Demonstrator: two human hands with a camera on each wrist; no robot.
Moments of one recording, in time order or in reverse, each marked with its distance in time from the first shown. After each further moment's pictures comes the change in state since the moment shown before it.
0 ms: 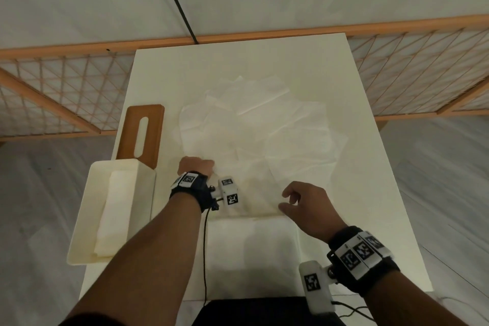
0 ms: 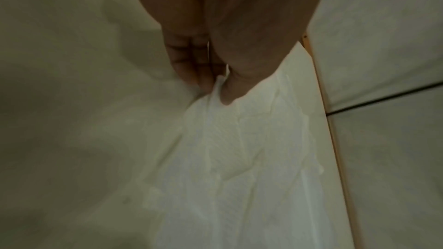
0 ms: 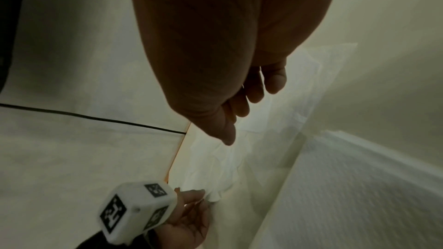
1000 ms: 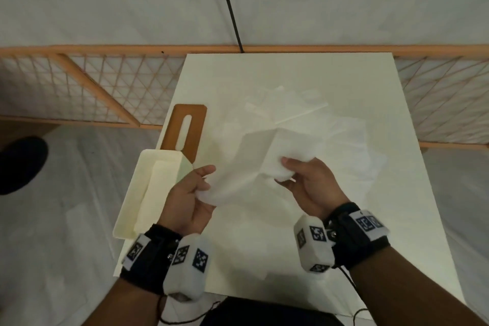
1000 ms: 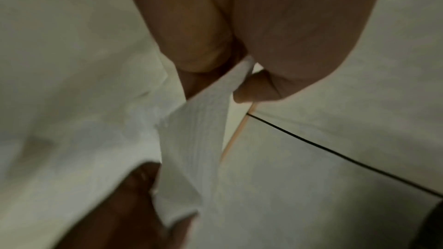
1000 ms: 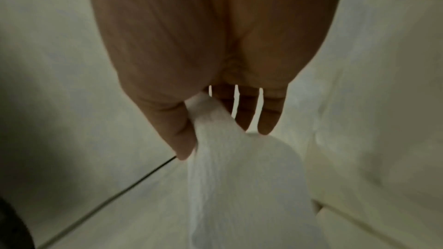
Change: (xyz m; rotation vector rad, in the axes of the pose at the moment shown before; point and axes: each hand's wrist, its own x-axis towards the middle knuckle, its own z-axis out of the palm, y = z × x) left_hand -0.152 -0.038 -0.107 -1.291 -0.365 0.013; right_hand 0.037 -0.103 0.005 1.313 -0.225 0.090
